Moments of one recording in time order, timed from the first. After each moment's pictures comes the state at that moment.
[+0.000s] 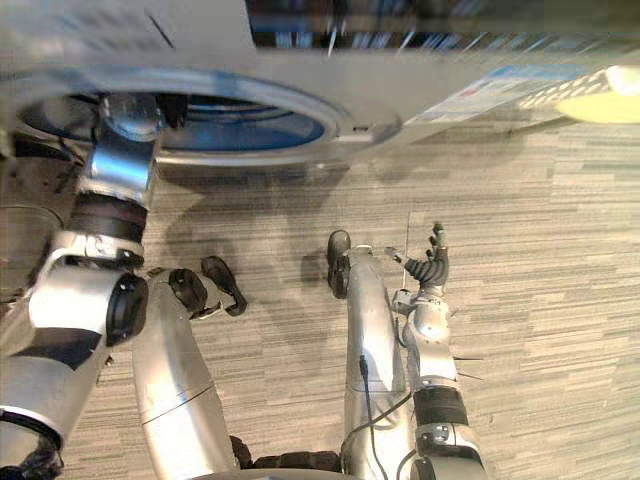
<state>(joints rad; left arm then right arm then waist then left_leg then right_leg) -0.81 0.23 0.11 0.57 0.07 0.05 0.27 -0.23 0.00 -0.12 0.34 0.03 -0.06 -0.28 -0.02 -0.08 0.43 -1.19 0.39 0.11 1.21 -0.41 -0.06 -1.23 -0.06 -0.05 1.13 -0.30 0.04</state>
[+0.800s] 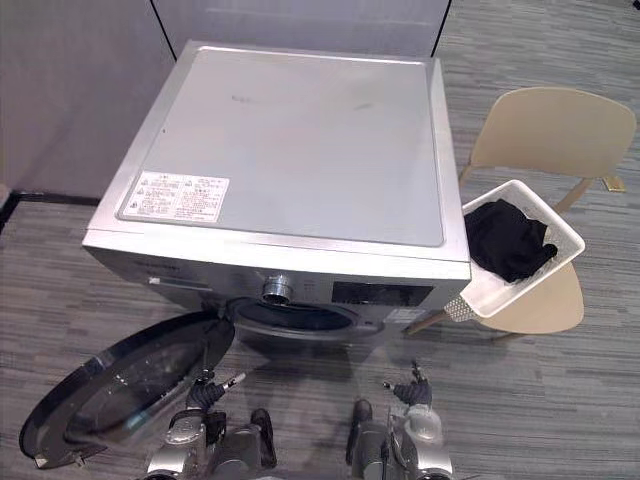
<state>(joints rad) 0.04 0.07 0.09 0.82 0.07 0.01 0.15 0.03 -0.07 -0.21 0.88 0.00 0.01 -0.19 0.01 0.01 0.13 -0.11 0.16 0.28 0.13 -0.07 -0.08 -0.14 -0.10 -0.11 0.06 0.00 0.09</state>
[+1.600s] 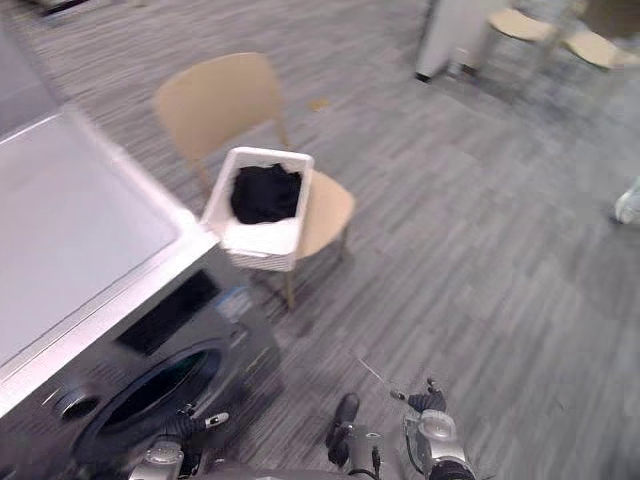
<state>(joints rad) 0.07 0.11 0.08 0.97 0.21 0.01 0.11 -0.07 -0.13 -0.15 0.98 0.00 0.02 -0.22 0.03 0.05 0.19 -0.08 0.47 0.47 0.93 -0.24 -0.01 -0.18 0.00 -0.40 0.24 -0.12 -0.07</state>
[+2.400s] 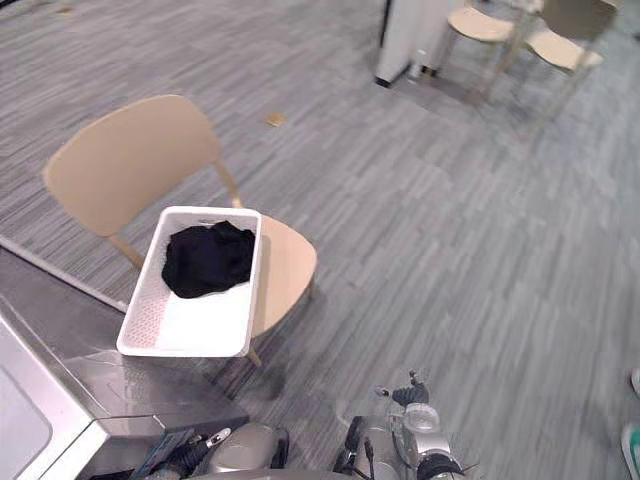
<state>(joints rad) 0.12 0.10 0.08 0.93 0.17 0.04 0.12 -0.12 -0.10 -0.13 0.94 -0.04 0.01 -0.22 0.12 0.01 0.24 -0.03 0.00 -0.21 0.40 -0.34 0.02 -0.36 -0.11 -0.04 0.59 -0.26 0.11</state>
